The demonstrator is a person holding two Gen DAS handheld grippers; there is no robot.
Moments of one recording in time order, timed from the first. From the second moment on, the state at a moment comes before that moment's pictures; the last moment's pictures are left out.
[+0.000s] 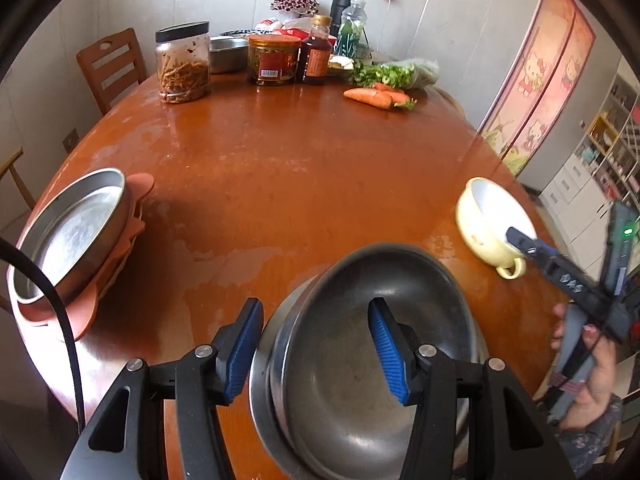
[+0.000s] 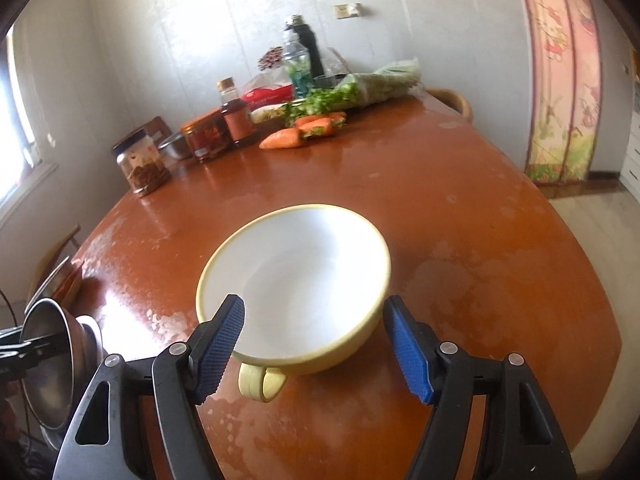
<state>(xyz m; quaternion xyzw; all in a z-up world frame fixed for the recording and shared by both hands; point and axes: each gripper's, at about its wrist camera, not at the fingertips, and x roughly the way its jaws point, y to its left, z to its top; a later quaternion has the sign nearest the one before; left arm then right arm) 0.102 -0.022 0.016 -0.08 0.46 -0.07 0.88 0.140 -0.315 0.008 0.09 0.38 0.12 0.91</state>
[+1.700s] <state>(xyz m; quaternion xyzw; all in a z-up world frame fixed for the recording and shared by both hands) 0.229 -0.054 -0.002 -0.04 0.56 -0.20 0.81 0.165 -0.195 0.011 0.05 0.42 0.23 0.88</state>
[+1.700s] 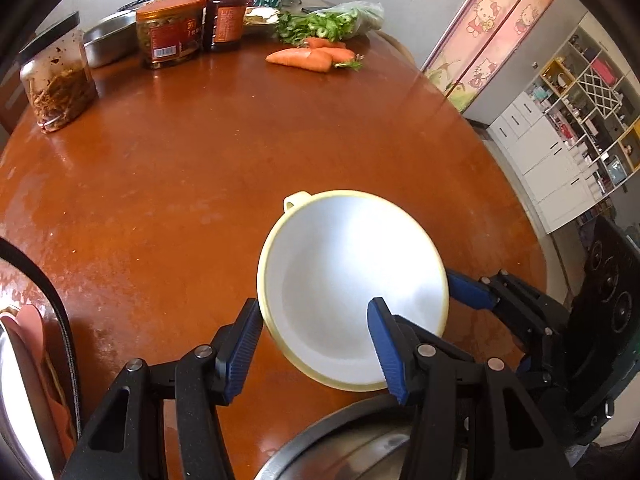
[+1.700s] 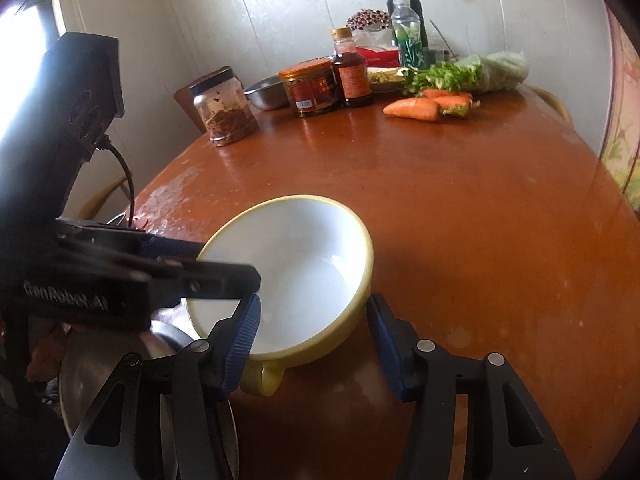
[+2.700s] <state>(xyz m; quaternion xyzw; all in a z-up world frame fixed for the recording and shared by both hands) 0.229 -0.016 0.008 -0.10 0.54 -0.20 0.81 0.183 -0.181 0.026 0.05 0.41 0.26 0.87</state>
